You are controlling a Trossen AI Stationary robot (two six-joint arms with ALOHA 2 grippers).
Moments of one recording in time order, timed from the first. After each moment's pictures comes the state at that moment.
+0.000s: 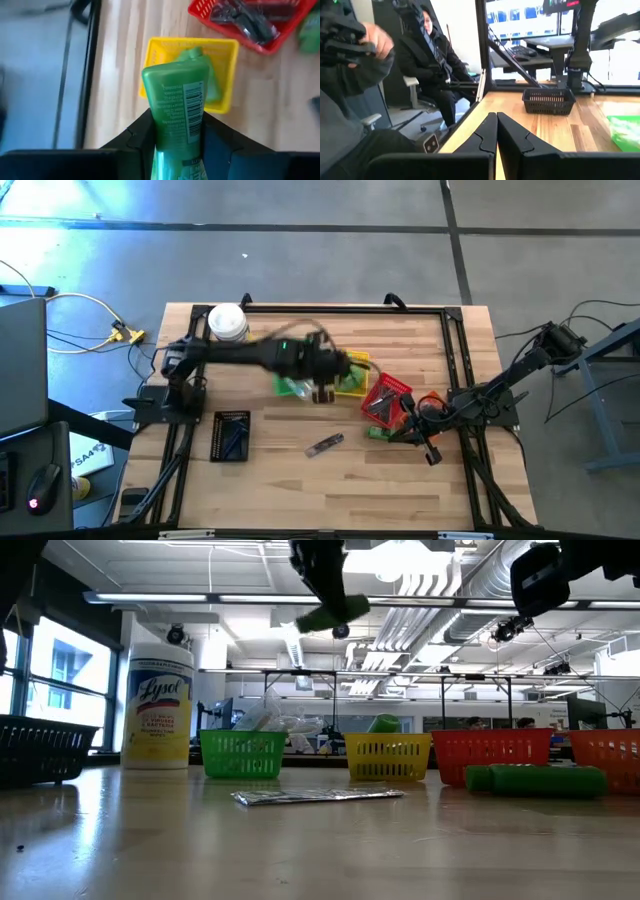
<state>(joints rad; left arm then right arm) -0.04 1.90 1.97 -1.08 -0.44 0.04 0.55 0.97 0.21 0.81 0.18 0.11</state>
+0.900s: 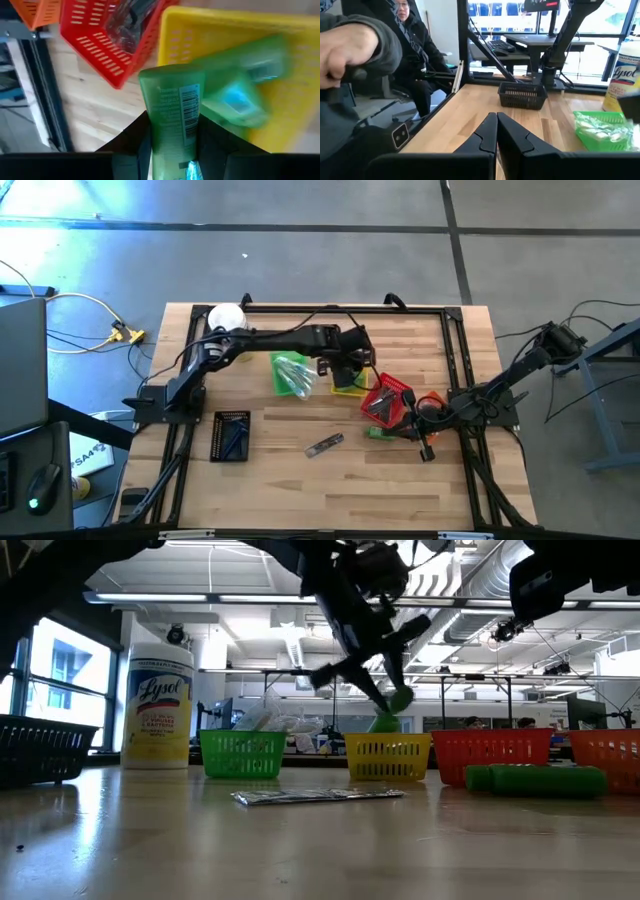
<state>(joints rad) 0.18 2.18 1.97 -0.74 0.02 1.72 0.55 0.96 0.21 0.75 0.29 0.02</state>
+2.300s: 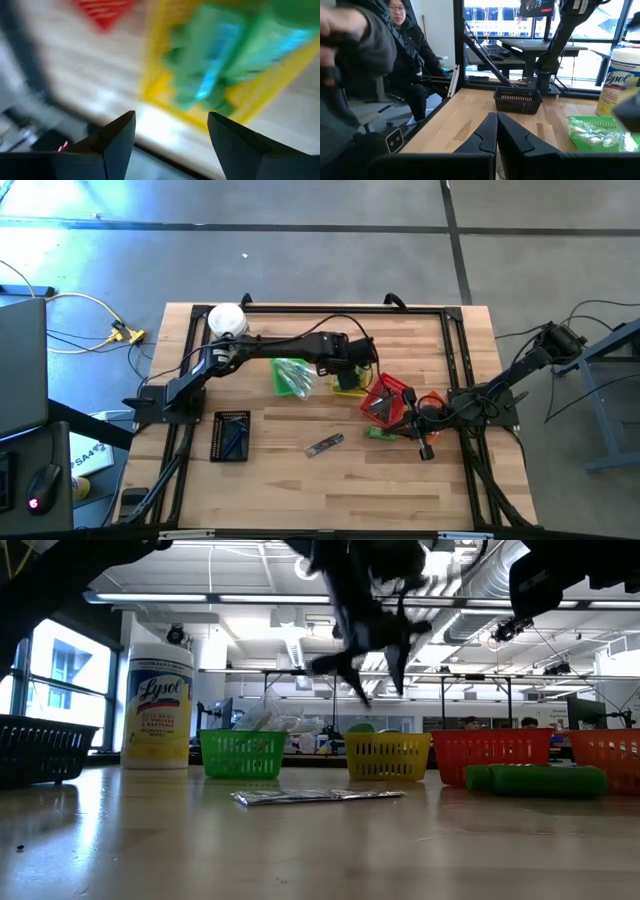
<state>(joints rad) 0.12 2.24 2.12 -0.91 -0.33 1.56 0.55 0.96 0.21 0.77 0.31 0.00</state>
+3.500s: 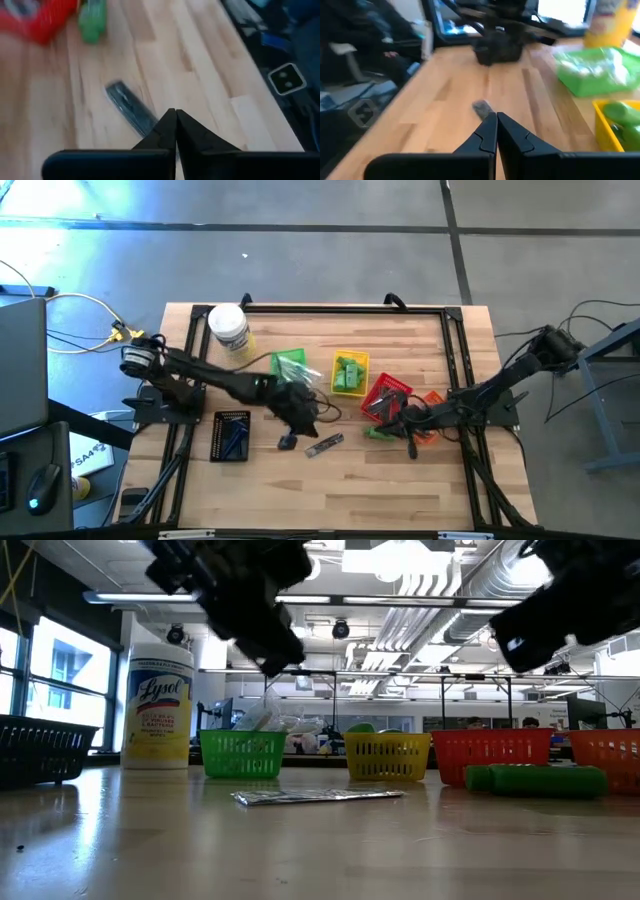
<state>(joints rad) -0.14 1.61 0.98 -0.04 0.32 -0.08 0.48 1.14 0.22 0.71 0.33 0.21</state>
